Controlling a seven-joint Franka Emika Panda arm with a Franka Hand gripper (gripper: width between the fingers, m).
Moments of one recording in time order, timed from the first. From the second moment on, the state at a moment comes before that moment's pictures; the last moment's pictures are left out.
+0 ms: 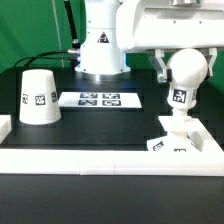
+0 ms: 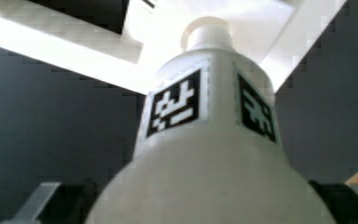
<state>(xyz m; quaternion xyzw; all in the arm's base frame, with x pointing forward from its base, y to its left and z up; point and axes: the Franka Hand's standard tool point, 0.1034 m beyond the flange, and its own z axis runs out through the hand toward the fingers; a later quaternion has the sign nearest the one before) 0.619 0.100 0.130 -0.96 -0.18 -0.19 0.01</state>
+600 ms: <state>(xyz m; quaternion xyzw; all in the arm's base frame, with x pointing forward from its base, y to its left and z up) 0.611 0.100 0.118 -0.96 -0.18 -0.21 0.01</state>
